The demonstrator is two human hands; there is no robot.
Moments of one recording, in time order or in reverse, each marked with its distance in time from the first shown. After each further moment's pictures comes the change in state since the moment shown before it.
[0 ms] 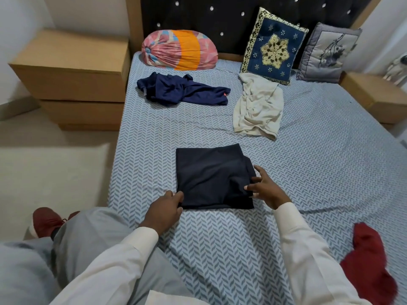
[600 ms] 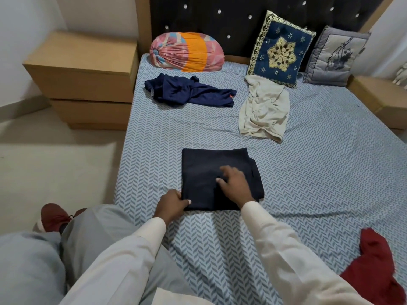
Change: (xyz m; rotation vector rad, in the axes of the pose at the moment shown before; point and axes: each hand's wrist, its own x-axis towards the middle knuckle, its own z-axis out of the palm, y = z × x) left_hand 0.017 0.003 0.001 -0.548 0.012 -0.422; right_hand 0.030 -0.002 0.103 -0.885 0.194 -0.424
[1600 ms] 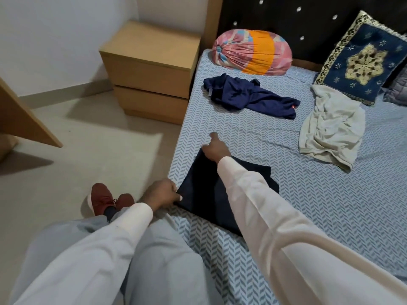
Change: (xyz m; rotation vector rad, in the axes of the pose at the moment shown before) left_hand 0.015 -0.053 -0.163 0.223 0.018 -0.126; right_hand 0.159 -0.229 0.089 0.120 -0.293 0.005
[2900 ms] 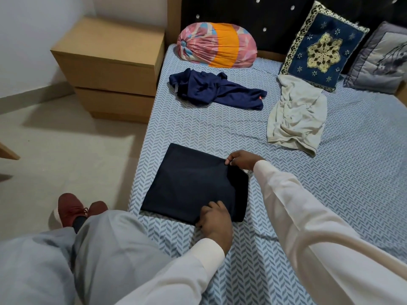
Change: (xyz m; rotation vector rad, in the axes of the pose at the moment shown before) left_hand -0.059 0.171 0.185 0.874 -0.017 0.272; right_hand -0.017 0.183 -0.117 -0.025 -0.270 0.110
